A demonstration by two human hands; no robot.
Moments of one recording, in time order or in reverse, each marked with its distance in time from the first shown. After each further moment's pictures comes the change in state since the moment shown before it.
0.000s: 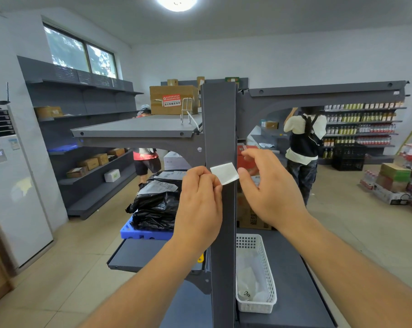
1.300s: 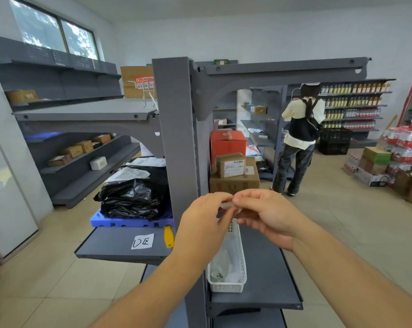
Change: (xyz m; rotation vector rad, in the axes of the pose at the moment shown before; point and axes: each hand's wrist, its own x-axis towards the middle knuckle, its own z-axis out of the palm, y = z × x) left_hand -0.046 0.058 0.053 -0.099 -0.246 -0.096; right_hand -0.056 0.072 -0.031 1.057 -0.492 0.927
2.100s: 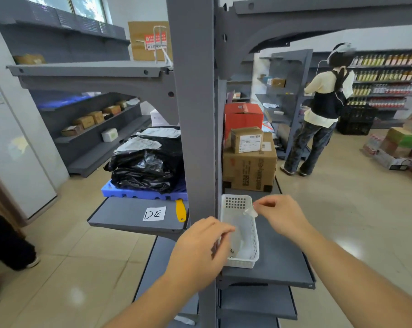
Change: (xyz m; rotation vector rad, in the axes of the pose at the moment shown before) left_hand -0.085 -0.062 0.010 -0.001 -0.153 0.050; right_hand 0.061 0.108 -0.042 -0.769 0.322 0.002
